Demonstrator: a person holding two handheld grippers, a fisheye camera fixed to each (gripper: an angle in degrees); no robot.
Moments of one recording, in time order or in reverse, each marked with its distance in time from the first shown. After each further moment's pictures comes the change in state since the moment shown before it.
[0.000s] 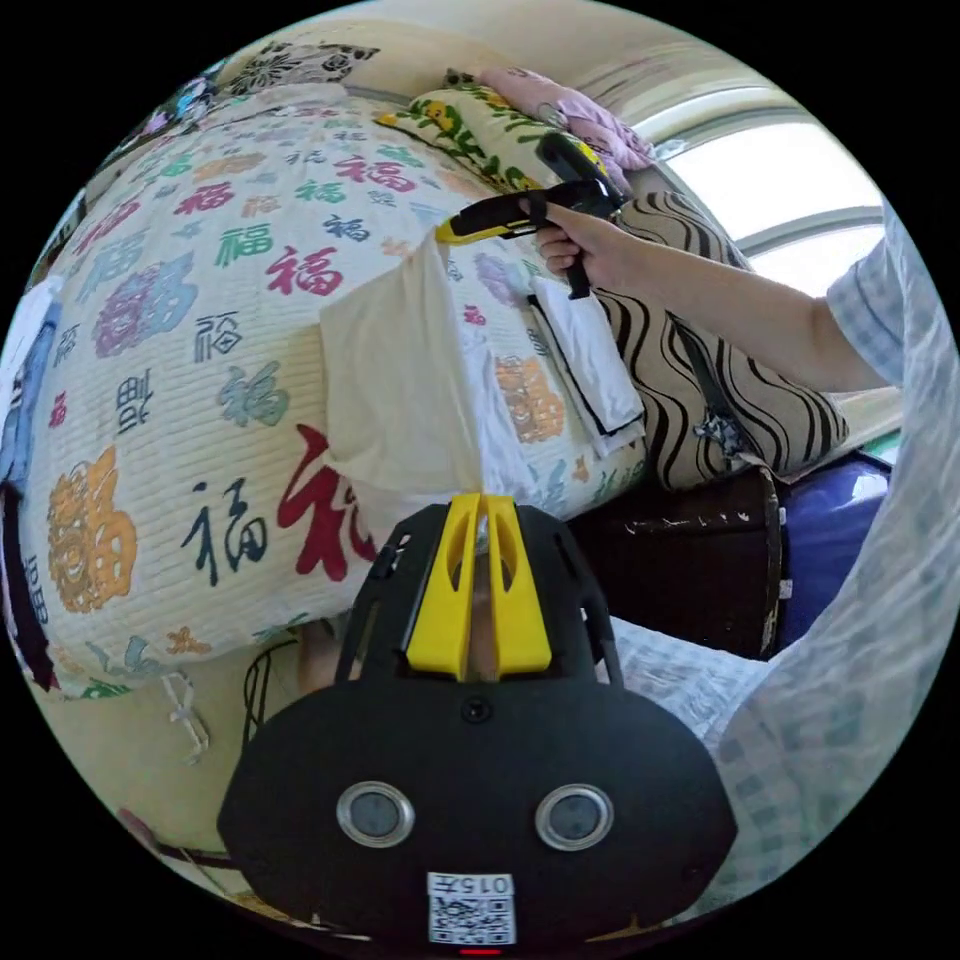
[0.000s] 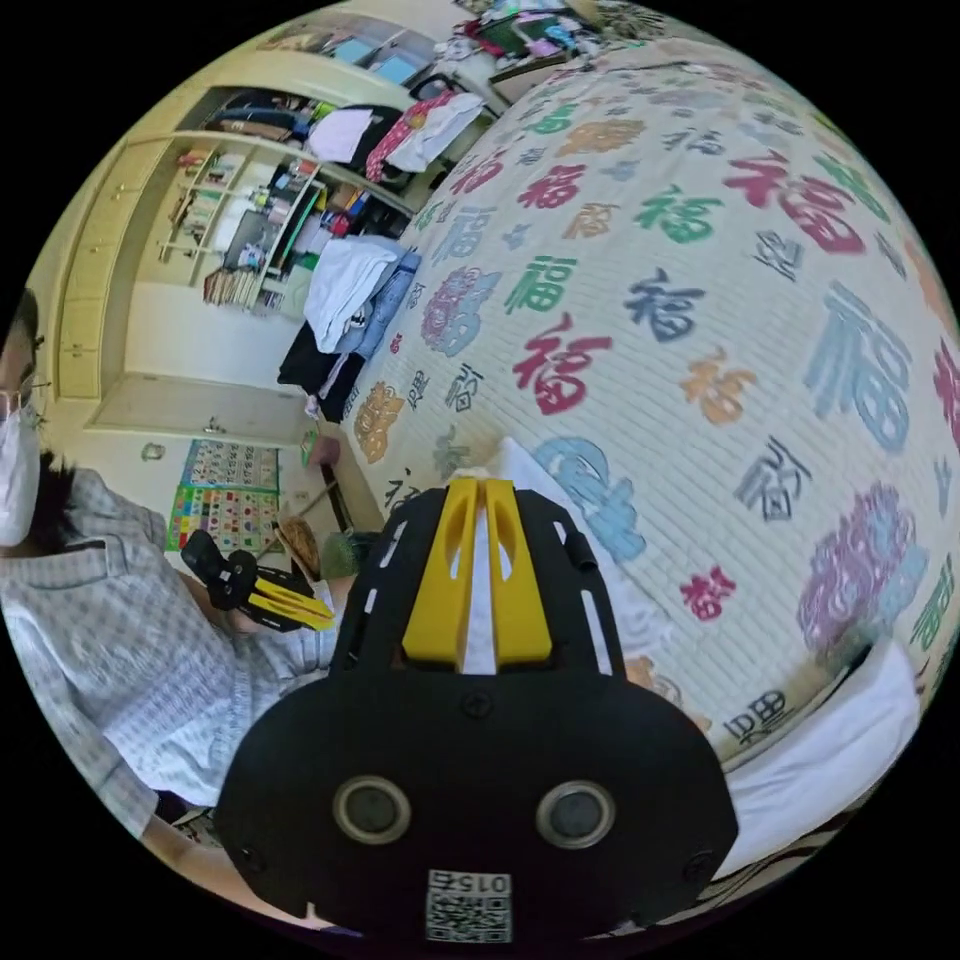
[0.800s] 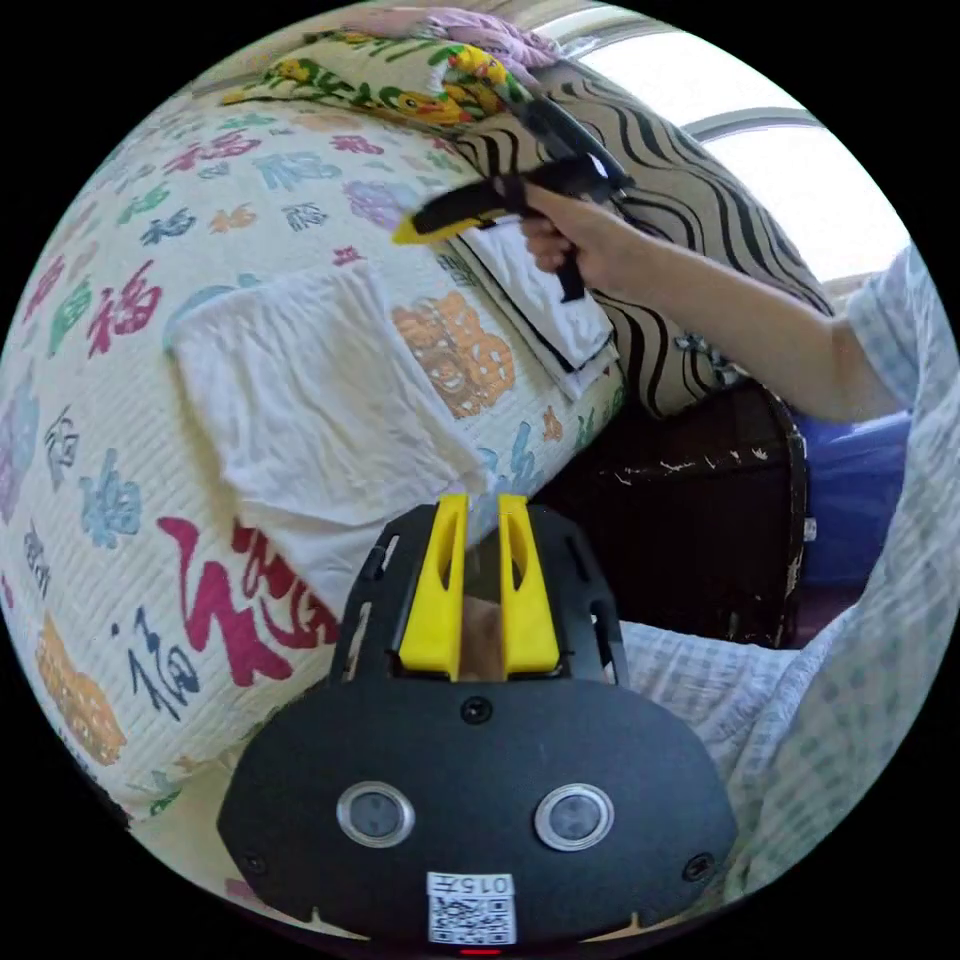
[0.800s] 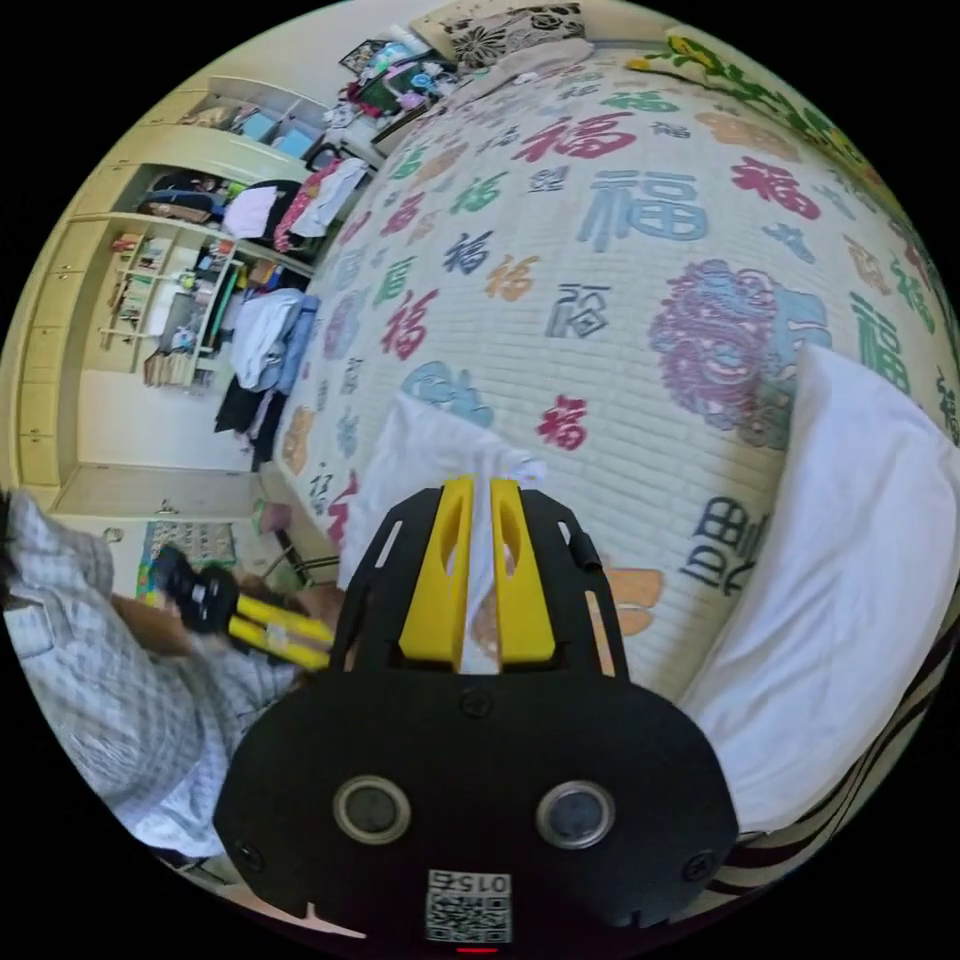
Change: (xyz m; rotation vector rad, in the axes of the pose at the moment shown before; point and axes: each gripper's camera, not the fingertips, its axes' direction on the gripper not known) left arm 0.064 -0.089 0.126 -0.139 -0.010 0.166; right arm 0.043 0.121 -0.083 0.111 0.097 0.165
